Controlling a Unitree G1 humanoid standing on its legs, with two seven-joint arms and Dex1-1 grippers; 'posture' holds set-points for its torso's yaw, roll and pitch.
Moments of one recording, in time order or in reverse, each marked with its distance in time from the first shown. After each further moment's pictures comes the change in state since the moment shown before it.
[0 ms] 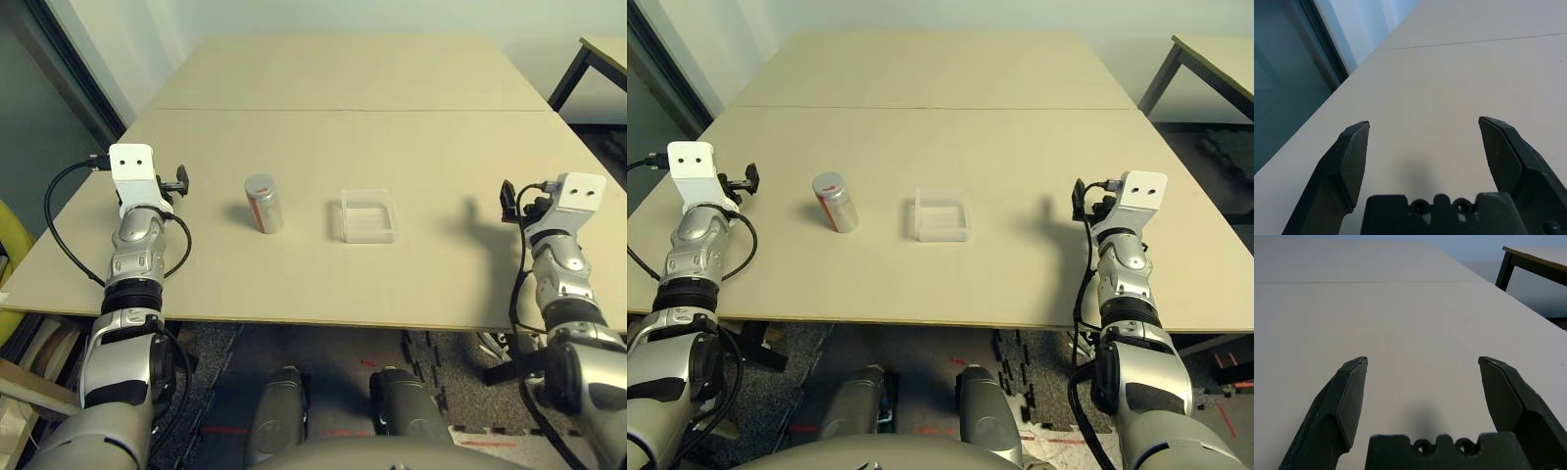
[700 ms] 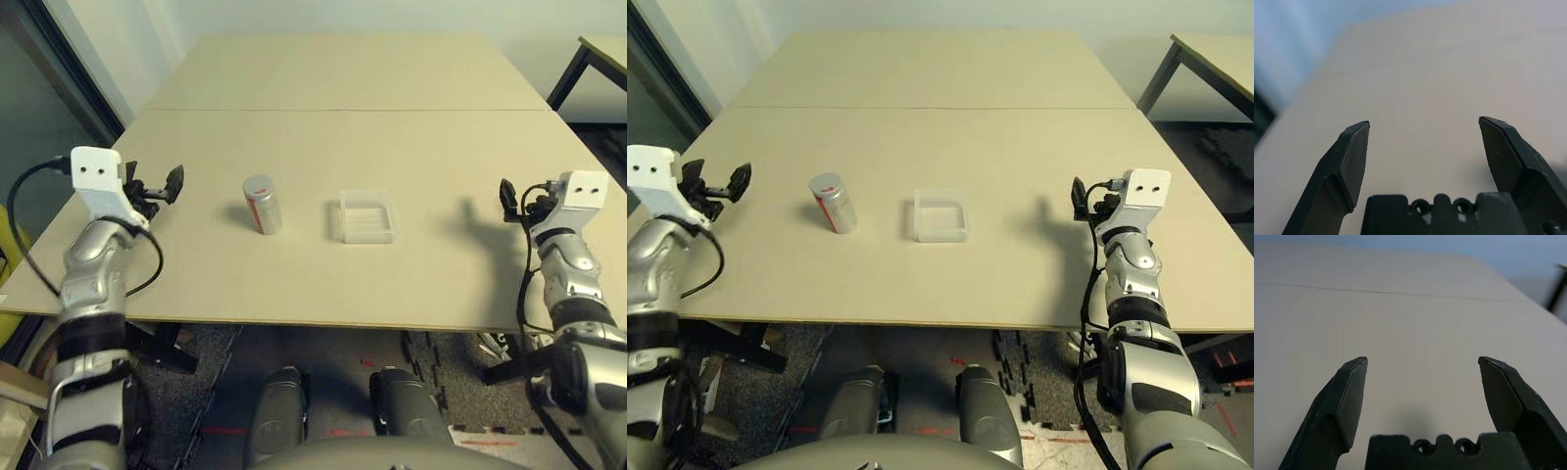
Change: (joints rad) left arm 0.398 0.139 0.060 -0.624 -0.275 0.259 -0.450; right arm 0.014 -0.046 0.015 -0.080 0.035 0.030 0.289
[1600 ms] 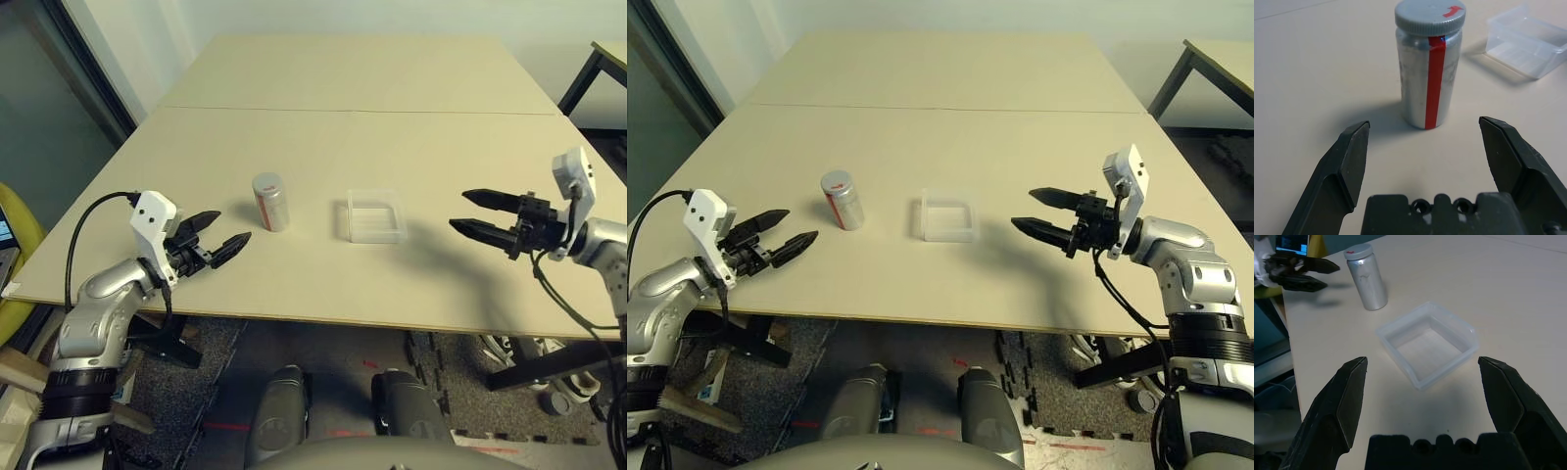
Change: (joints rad) left arm 0.076 -0.012 -0.185 -0.081 -0.043 0.060 -0.271; right arm 0.221 -0.223 0.146 -0.762 0.314 0.758 0.706
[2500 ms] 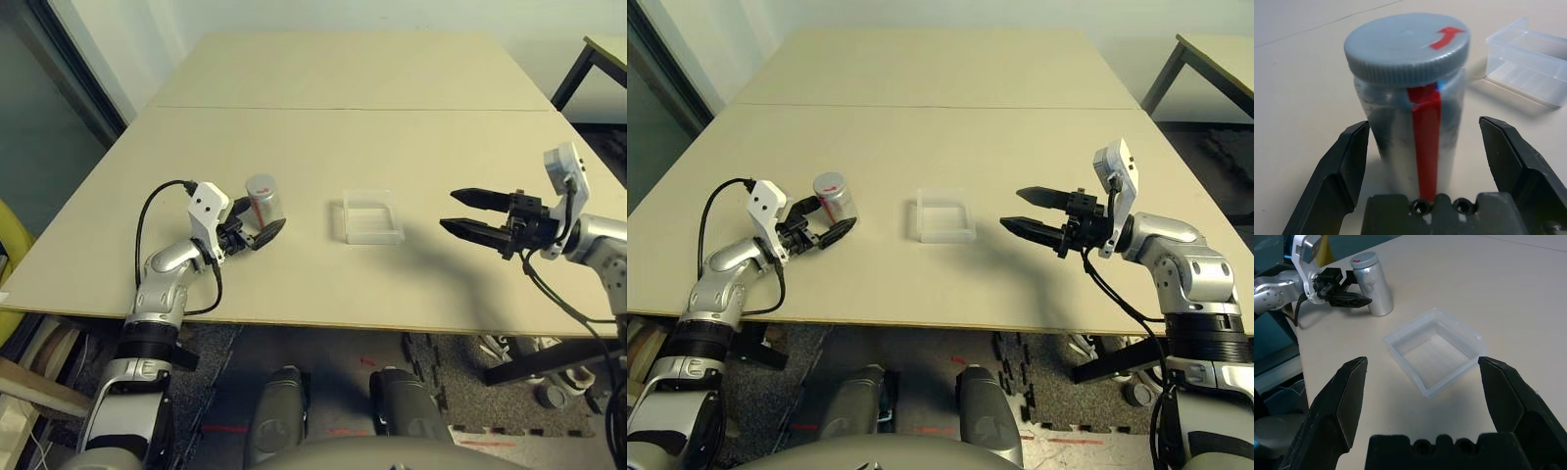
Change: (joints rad) left arm -0.236 -0.163 -0.112 0.365 0.152 -0.302 -0.014; right arm -0.011 0.001 0.001 -0.064 0.030 0.082 -0.017
